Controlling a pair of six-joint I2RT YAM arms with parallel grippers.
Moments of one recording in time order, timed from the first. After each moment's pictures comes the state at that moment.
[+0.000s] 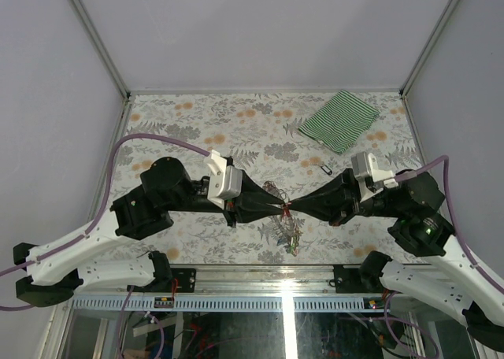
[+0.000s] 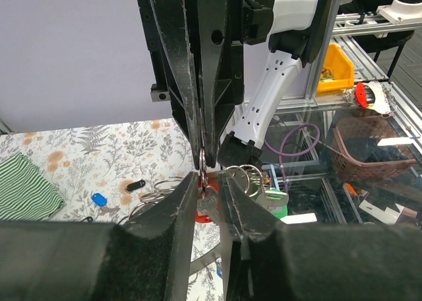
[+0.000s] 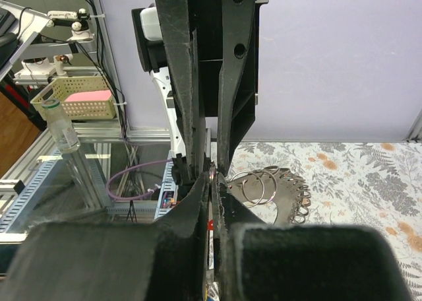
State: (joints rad) left arm -1.13 0.96 1.20 -0.16 0.49 0.02; right arm 0.86 0.68 0.97 -0.02 -0.71 0.18
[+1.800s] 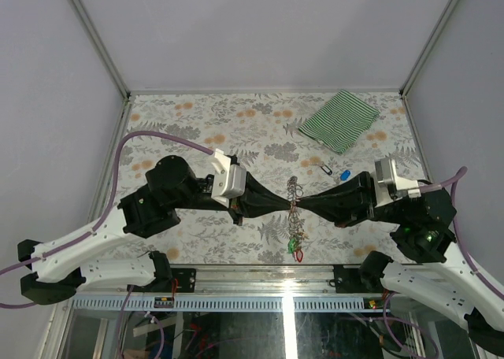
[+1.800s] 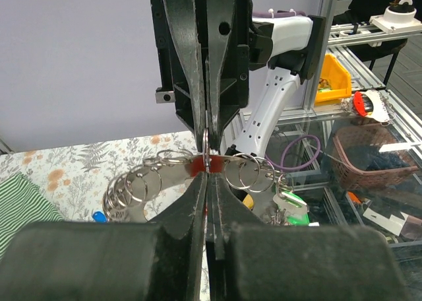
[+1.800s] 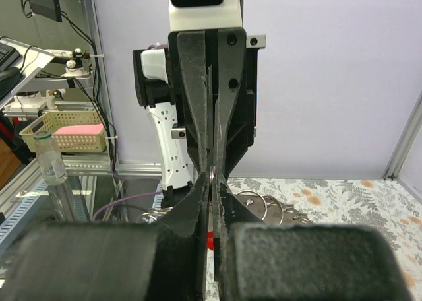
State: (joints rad) left arm -1.13 1.00 1.20 -0.07 0.51 0.02; right arm 0.86 0.60 0.88 0.17 -0.65 0.24
